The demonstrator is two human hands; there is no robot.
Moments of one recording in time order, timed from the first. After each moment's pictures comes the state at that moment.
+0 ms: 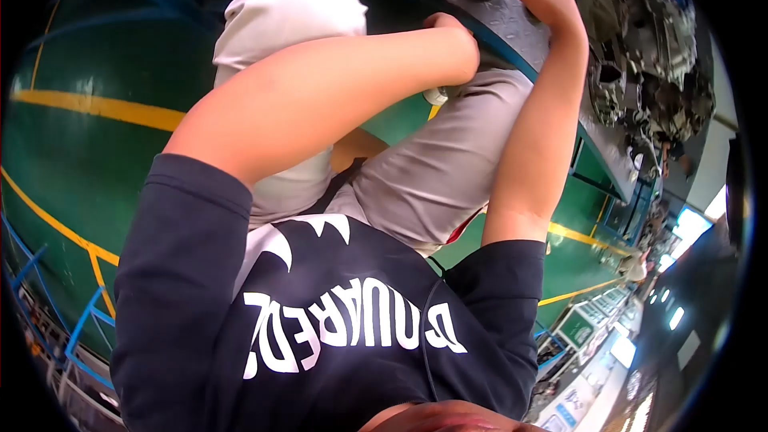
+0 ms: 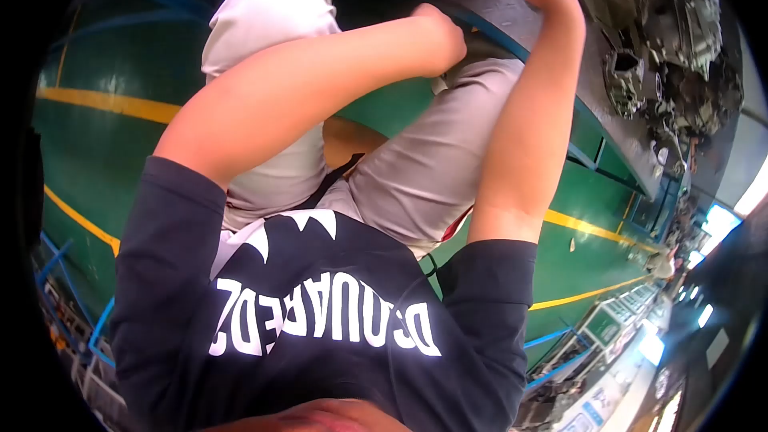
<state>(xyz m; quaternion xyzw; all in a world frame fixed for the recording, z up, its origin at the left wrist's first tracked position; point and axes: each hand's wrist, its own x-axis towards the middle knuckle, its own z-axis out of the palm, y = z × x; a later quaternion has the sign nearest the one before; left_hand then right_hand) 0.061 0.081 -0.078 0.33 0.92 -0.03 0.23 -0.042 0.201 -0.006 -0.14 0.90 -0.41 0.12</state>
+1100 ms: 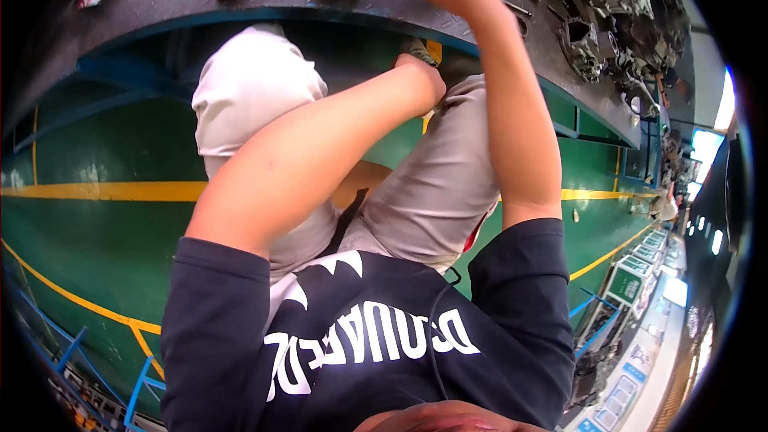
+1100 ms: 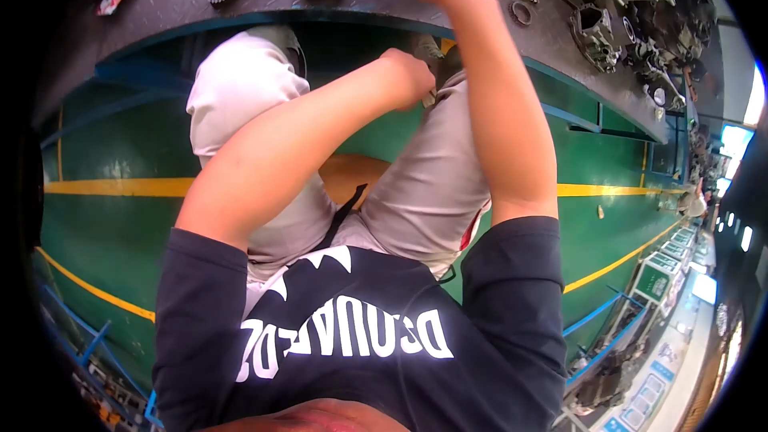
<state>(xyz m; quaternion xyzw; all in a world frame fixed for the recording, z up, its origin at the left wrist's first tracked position) 0.061 0.096 -0.101 0.41 0.87 -0.01 0.28 -0.039 0.161 -0.022 -0.25 0.96 -0.05 -0.07</state>
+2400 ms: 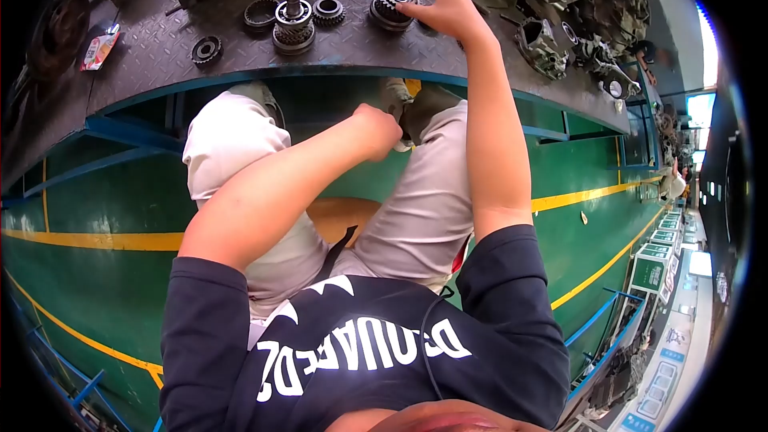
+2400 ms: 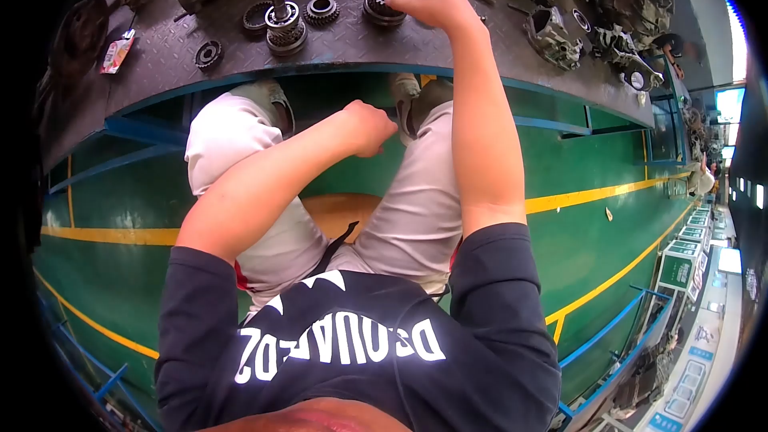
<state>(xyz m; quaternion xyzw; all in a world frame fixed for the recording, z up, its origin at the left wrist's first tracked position) 0.080 0.096 -0.110 0.43 0.86 -0.05 0.27 -0.066 0.268 -0.035 -0.18 0.93 -0.27 -0.15</state>
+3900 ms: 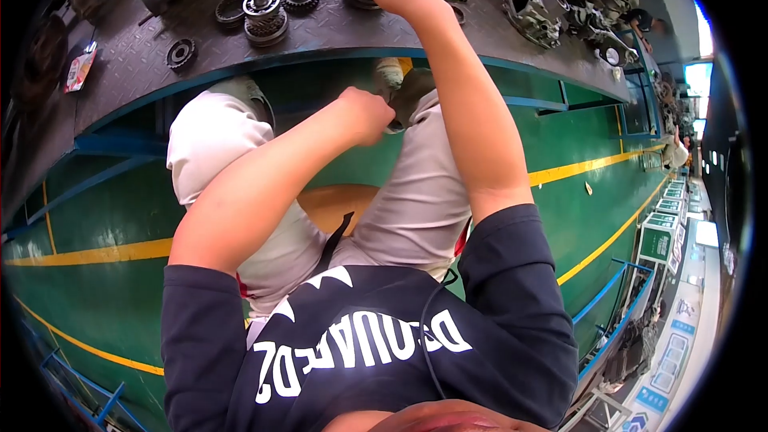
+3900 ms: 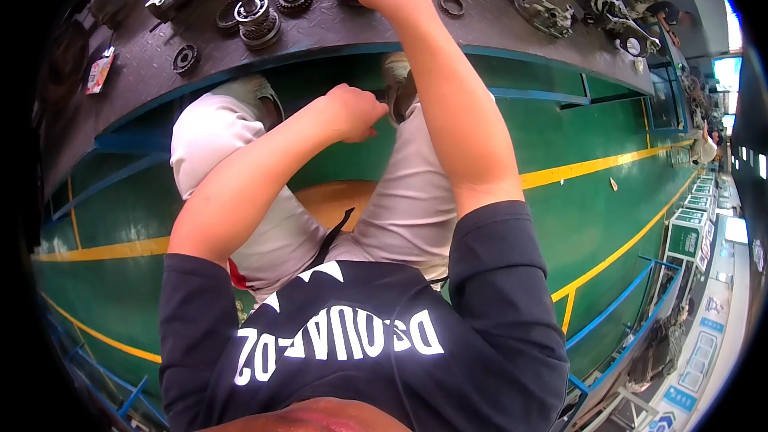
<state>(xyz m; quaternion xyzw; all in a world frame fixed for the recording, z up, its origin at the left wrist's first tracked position) 0.079 0.099 -0.108 0.46 0.85 -0.05 0.27 -0.062 0.223 -0.043 -0.20 0.96 0.04 -0.19</state>
